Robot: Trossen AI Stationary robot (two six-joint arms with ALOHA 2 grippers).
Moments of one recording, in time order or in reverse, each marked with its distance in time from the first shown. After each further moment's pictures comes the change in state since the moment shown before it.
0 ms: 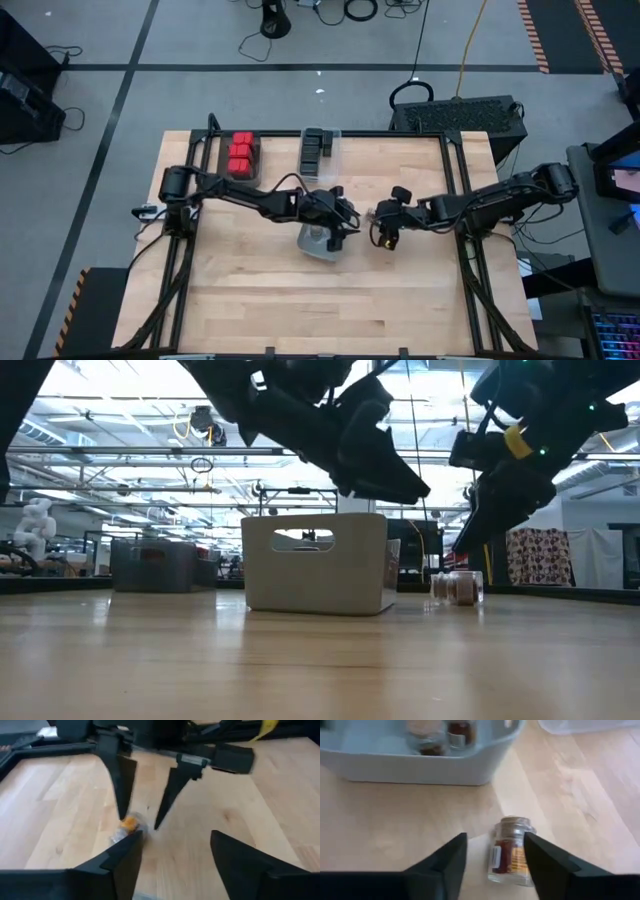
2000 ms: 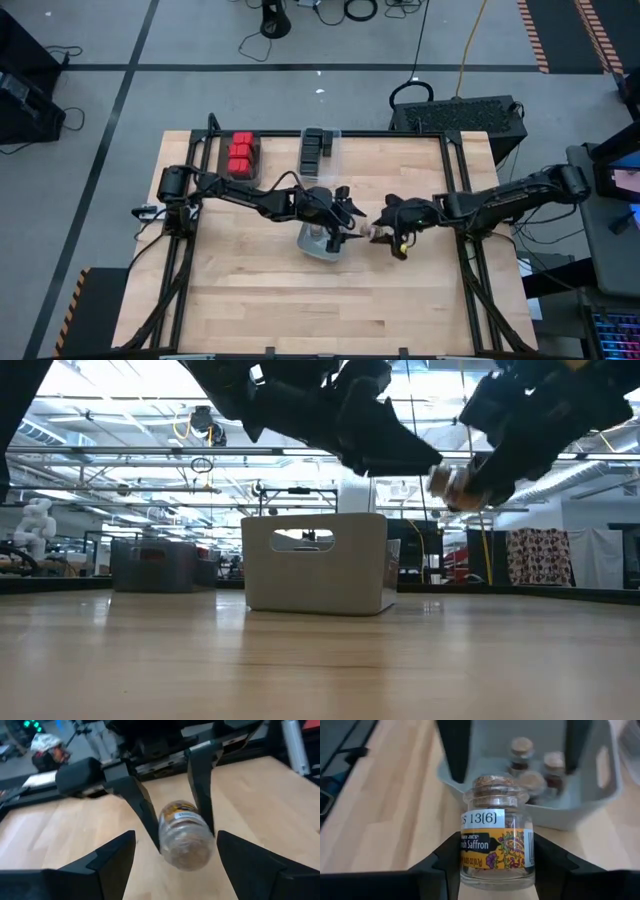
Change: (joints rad) left arm 0.005 -0.013 0.000 0.098 0.105 0.121; right arm 0.001 -0.164 -0.056 0.177 -0.340 -0.086
